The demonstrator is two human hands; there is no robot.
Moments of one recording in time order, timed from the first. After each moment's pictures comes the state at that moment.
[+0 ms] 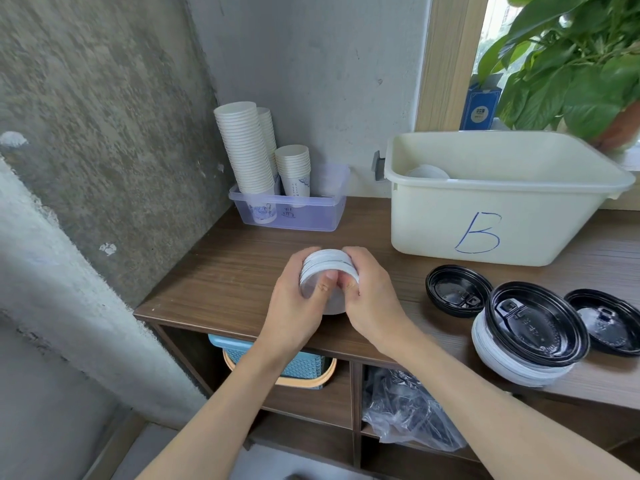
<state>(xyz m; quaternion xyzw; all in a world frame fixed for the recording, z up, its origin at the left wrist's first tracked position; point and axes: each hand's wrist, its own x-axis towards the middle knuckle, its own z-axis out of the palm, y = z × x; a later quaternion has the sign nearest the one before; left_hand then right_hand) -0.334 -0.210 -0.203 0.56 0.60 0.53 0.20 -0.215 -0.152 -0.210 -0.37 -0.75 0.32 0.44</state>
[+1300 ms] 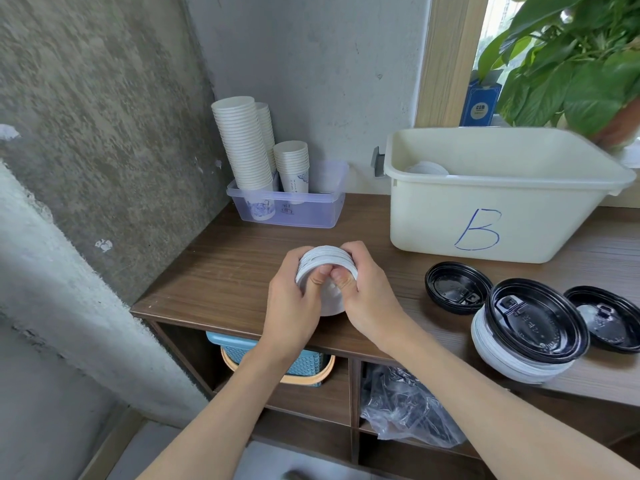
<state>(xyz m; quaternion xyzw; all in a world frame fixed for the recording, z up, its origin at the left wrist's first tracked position) -0.330 -0.208 -0.208 0.54 0.61 0.56 0.14 -0.216 -0.153 -0.209 -0.34 -0.75 0.37 0.44</state>
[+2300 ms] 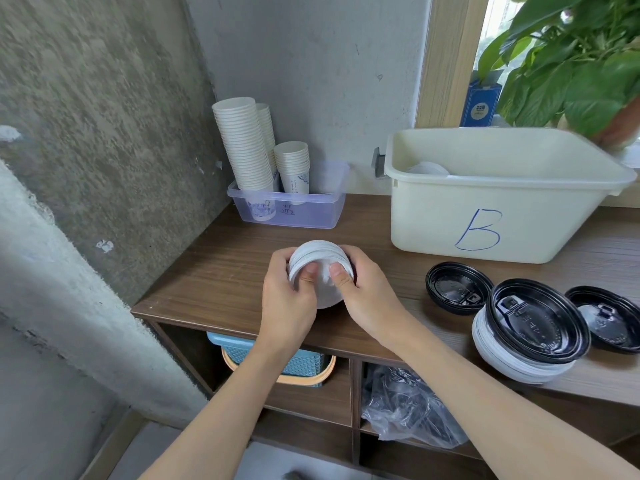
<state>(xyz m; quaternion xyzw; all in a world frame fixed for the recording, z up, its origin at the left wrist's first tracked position) -0.335 -0.206 -0.208 0.48 0.65 0.57 0.15 -0.217 -0.148 -0.211 -0.34 -0.73 0.42 0.41</state>
